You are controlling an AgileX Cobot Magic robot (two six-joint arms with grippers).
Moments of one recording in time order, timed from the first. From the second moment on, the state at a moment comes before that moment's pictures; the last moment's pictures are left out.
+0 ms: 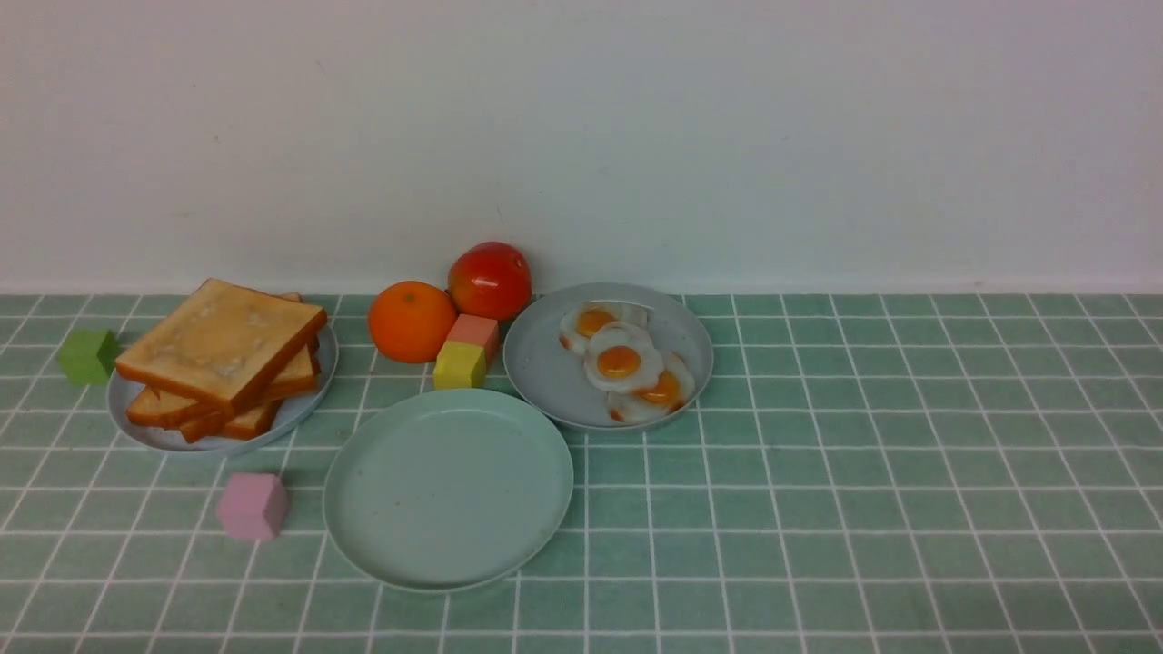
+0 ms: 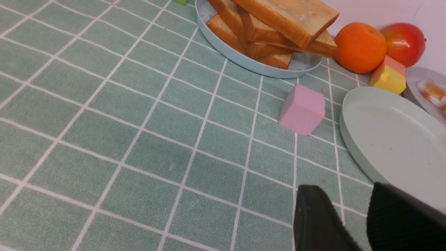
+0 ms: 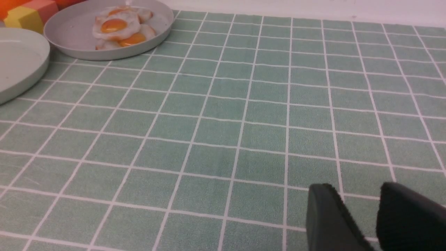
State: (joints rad) right arm 0.11 -0.01 0.02 0.08 0.38 -0.08; left arm 0.04 -0.01 0.03 -0.01 0.37 -0.39
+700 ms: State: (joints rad) right arm 0.11 -0.01 0.02 0.08 0.38 -0.08; left arm 0.04 0.11 -0.21 -0.40 0.23 -0.37
